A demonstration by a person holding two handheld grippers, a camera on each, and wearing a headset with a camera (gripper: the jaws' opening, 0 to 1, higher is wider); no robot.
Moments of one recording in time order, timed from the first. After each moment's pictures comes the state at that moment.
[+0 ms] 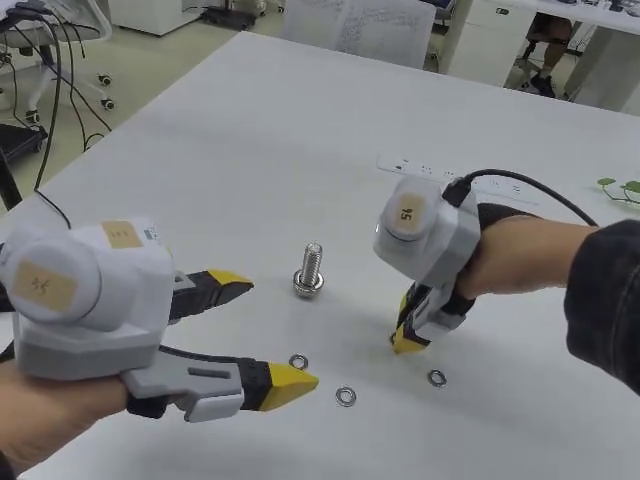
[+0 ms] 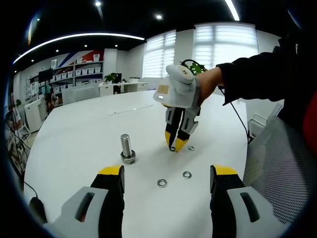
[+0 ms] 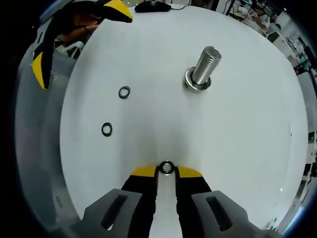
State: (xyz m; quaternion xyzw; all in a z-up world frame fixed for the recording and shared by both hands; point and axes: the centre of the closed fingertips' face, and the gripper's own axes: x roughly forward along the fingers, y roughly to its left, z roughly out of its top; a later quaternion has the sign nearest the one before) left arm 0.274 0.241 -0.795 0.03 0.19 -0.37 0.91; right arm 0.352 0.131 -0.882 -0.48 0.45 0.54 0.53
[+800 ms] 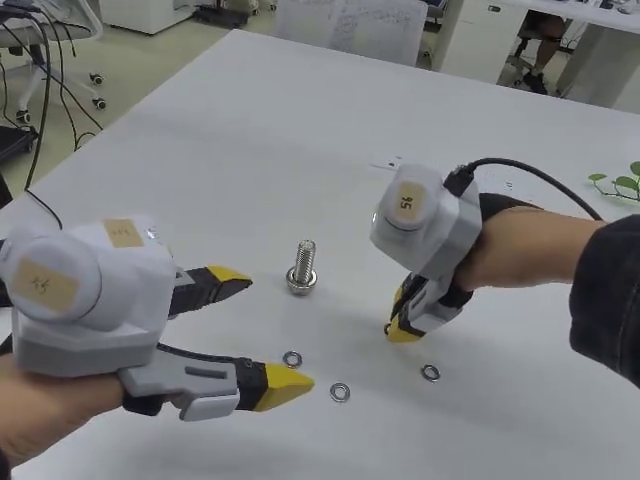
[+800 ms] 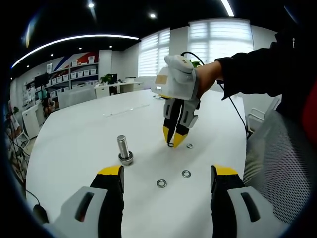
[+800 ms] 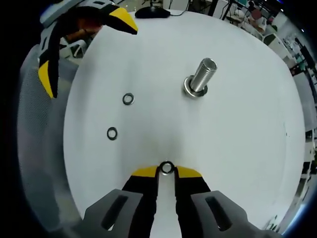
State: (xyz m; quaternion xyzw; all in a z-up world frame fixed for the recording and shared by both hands) left arm 0.275 0.235 -0.796 0.06 0.19 -0.39 0.90; right arm 0.349 0.136 -0.862 -0.46 0.43 0.54 0.55
